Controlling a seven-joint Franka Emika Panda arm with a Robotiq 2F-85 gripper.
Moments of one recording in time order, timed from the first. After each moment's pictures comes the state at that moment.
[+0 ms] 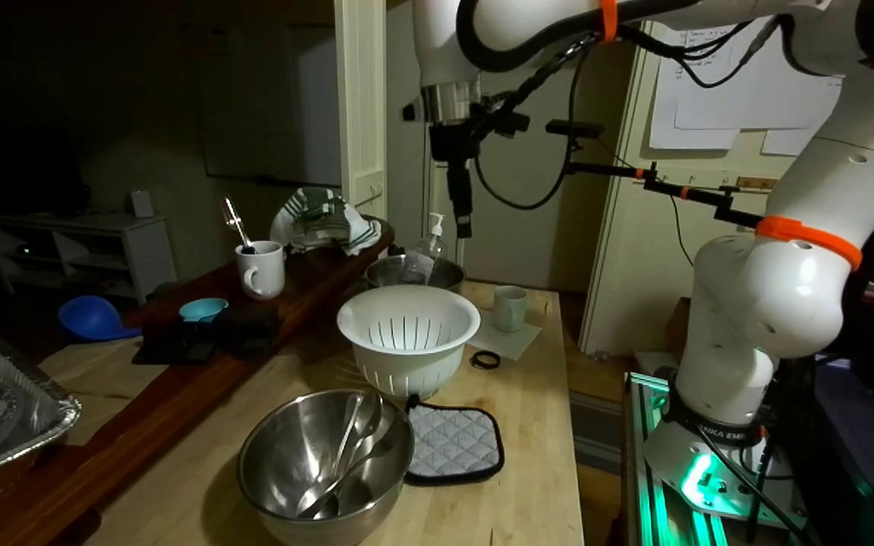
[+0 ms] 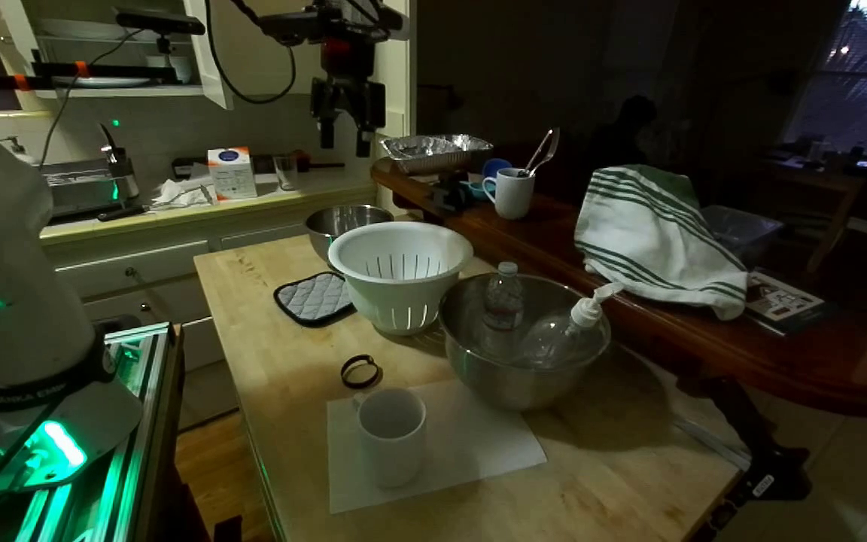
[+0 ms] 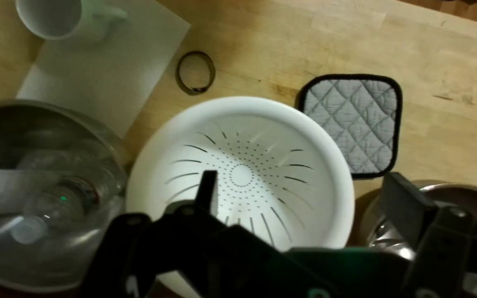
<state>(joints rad) 0.11 -0.33 0.03 -2.13 -0.07 1.67 -0.27</state>
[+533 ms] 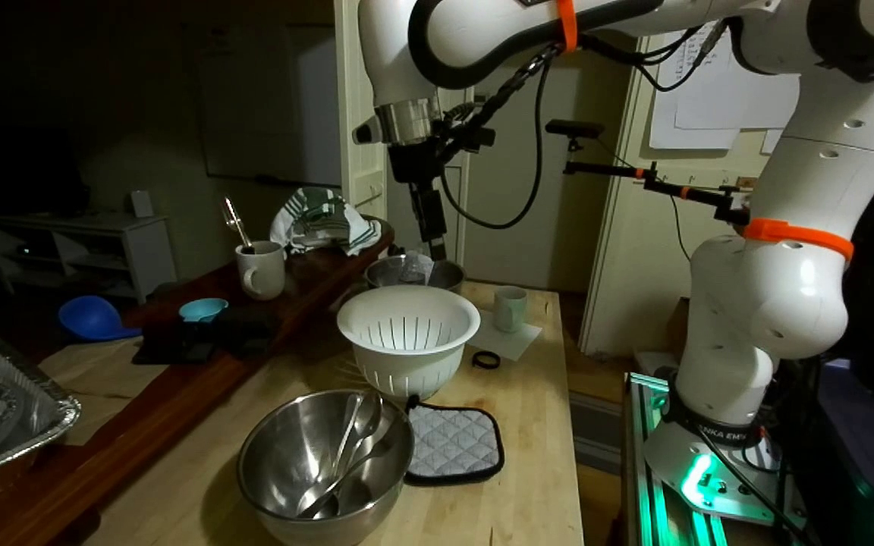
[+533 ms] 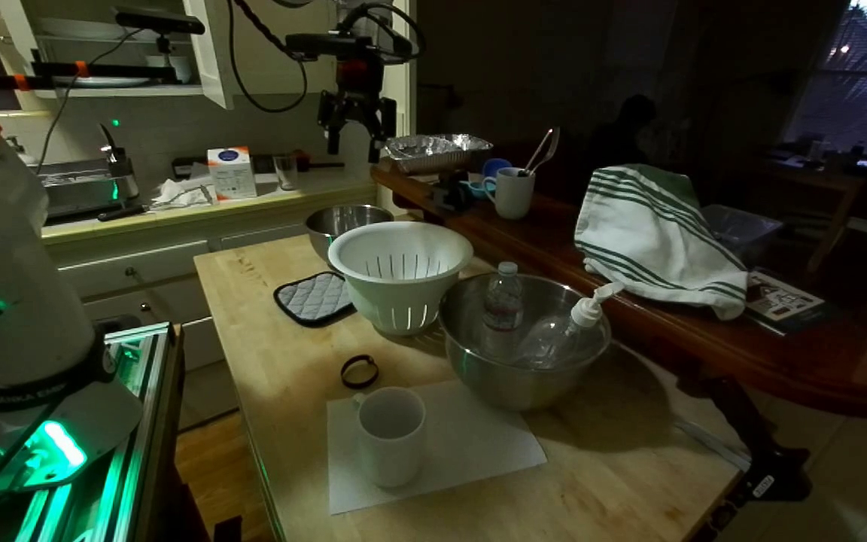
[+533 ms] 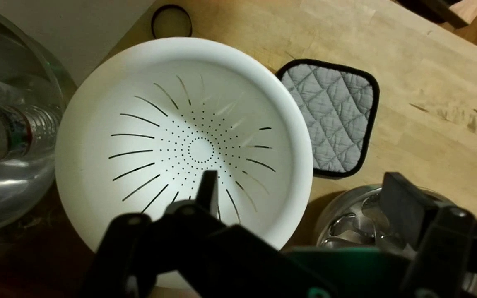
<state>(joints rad) 0.16 -0.17 0.08 -2.02 -0.06 1.67 -0.34</state>
